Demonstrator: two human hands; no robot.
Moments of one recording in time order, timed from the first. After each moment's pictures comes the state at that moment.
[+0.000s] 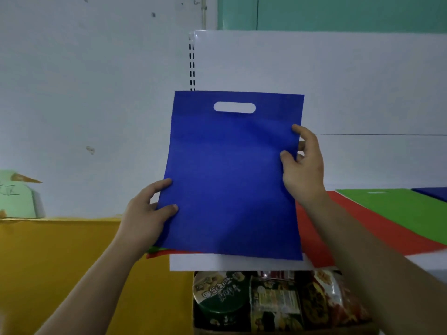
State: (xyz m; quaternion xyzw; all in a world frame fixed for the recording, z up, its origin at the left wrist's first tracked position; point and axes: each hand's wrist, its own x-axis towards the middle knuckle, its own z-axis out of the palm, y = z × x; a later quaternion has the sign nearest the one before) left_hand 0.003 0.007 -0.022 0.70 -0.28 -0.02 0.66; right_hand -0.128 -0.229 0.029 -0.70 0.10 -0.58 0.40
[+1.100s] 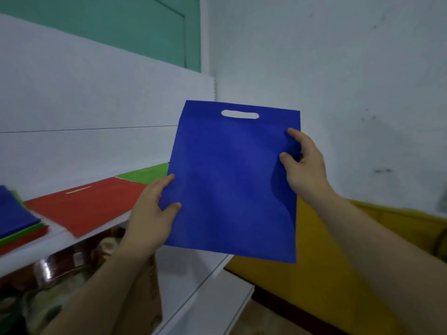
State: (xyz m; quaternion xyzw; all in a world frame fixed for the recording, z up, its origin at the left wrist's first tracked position) left_hand -0.293 -0.108 -0.034 0.49 -0.65 -0.17 0.56; right_hand -0.568 -0.129 0.025 -0.59 0.46 -0.65 0.10
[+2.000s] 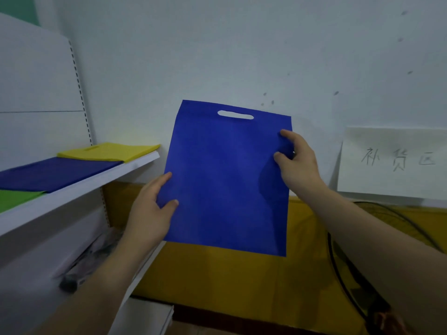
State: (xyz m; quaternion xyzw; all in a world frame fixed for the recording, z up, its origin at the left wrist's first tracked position) left_hand -0.603 -0.322 -0.071 0.36 -0.73 -0.28 0.51; right_hand -0.863 -0.231 -0.005 -0.47 0.61 -0.64 0.02
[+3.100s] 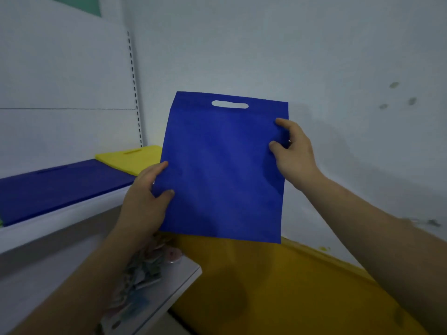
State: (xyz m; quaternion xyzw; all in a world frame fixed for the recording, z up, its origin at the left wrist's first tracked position) left_hand -0.668 -0.552 -0.049 0.50 -0.66 -0.13 0.55; right_hand -0.939 -0.576 0.019 -0.62 0.48 -0.61 0.11
